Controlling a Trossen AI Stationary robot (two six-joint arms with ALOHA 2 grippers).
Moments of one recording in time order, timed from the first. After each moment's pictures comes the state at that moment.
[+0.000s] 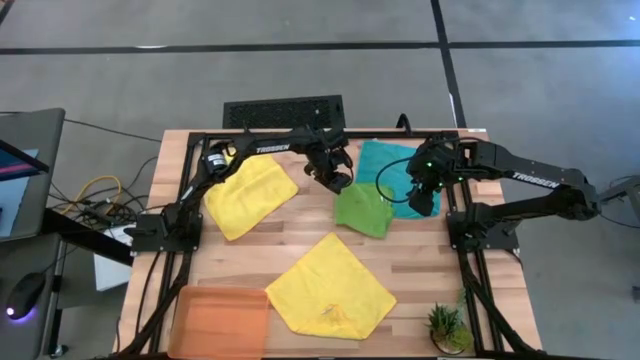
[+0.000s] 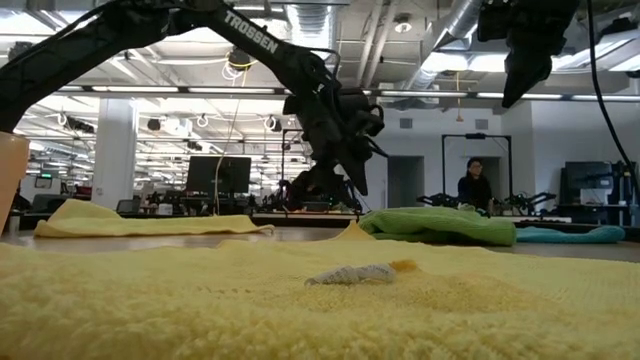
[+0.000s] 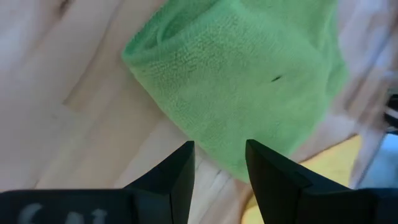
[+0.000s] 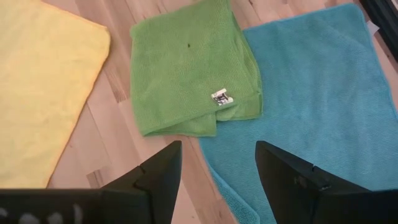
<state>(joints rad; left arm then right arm) 0.42 2.31 1.93 -0.89 0.54 -0.39 -0.27 1.01 1.05 -1.16 -0.01 0.12</state>
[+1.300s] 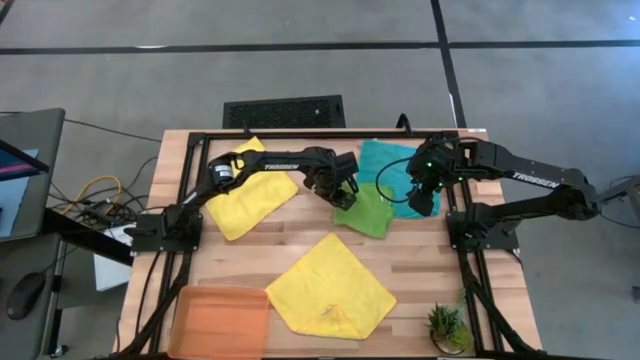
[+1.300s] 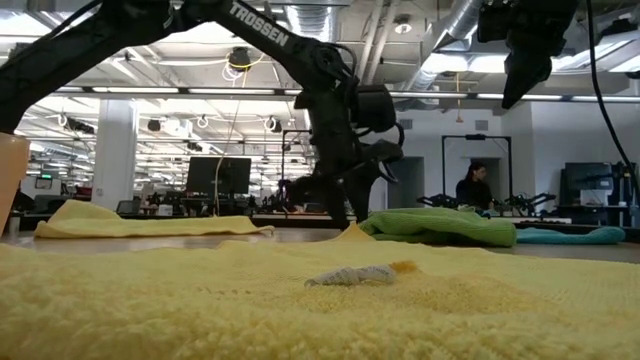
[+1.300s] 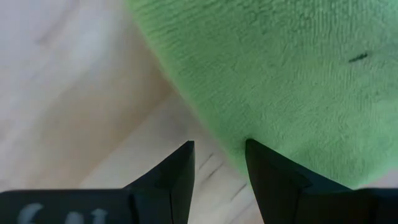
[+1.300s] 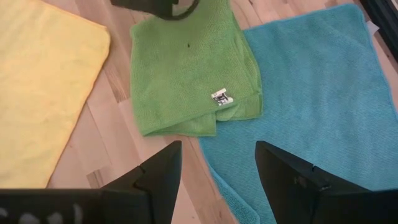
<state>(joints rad) 0.29 2.35 1.93 -0.91 0.24 -0.58 -0.27 1.01 1.05 -1.16 -0.01 0.12</state>
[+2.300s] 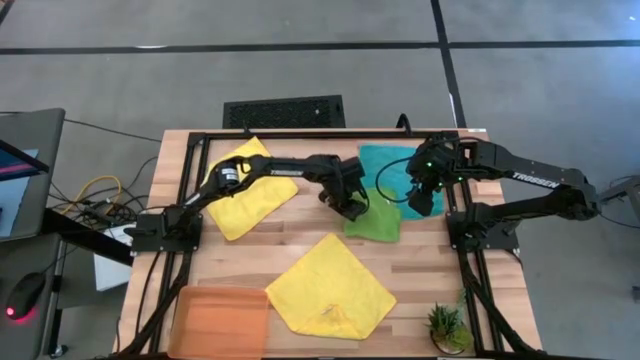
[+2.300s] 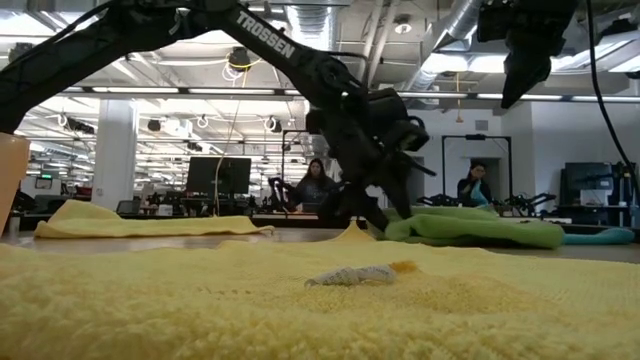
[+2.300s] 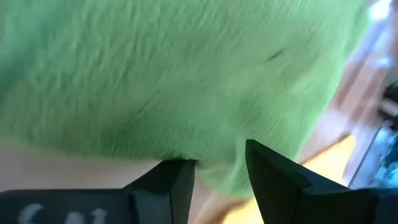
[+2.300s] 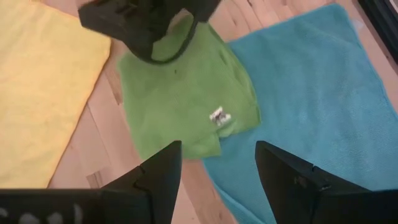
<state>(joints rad) 0.26 2.41 1.92 -0.68 0.56 -0.60 -0.27 1.01 1.05 -1.15 -0.01 0.12</state>
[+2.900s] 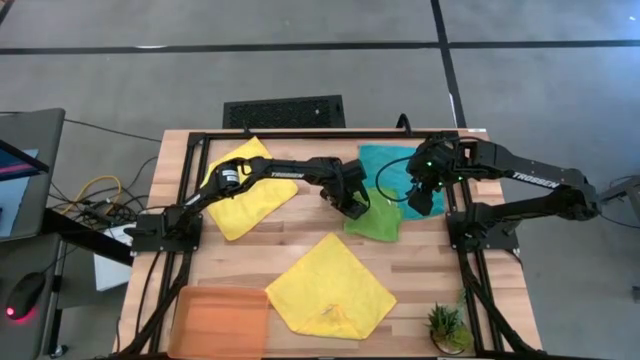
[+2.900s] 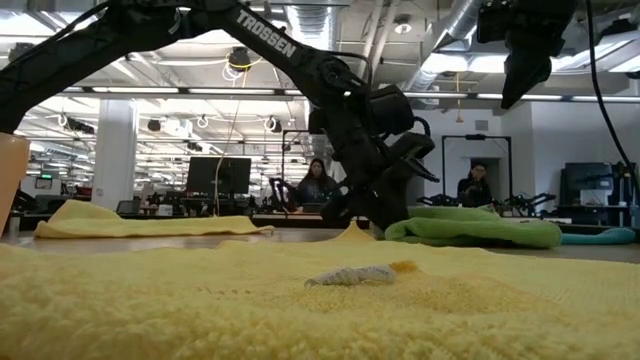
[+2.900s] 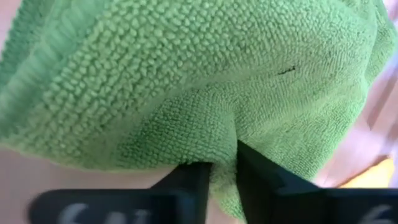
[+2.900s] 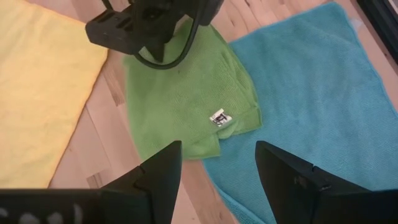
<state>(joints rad) 0.25 2.41 1.93 -0.66 0.42 -0.55 -0.28 1.01 1.05 -1.15 -0.01 0.13</state>
